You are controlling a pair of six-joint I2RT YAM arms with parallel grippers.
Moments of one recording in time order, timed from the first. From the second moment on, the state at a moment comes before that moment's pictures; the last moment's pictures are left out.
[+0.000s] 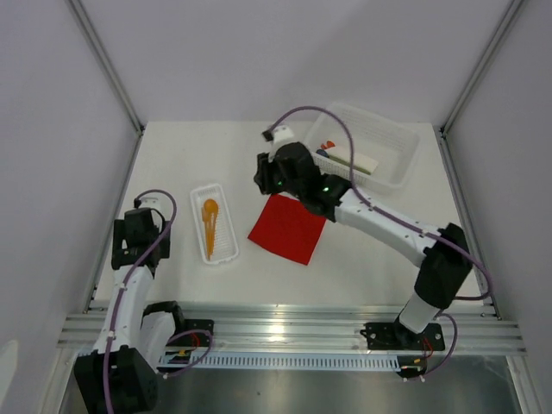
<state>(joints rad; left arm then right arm) 0.18 0.82 0.53 -0.51 -0.38 0.26 0.85 1.63 1.49 -0.23 0.16 0.33</state>
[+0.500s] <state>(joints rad) 0.18 0.72 0.52 -0.49 -0.38 0.25 1.00 2.25 1.91 -0.30 -0.03 0.44</state>
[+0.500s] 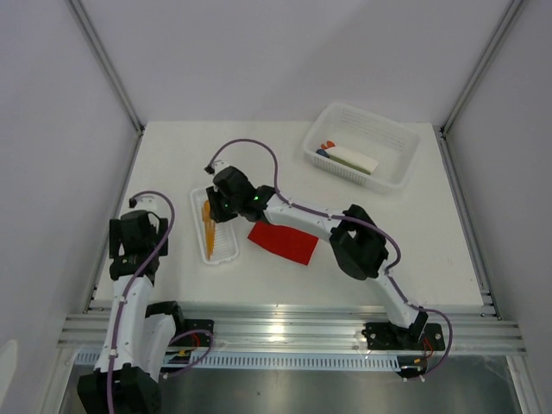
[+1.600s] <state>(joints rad) 0.18 0.71 0.52 -0.49 -0.38 0.25 1.04 2.57 2.22 -0.36 0.11 0.55</state>
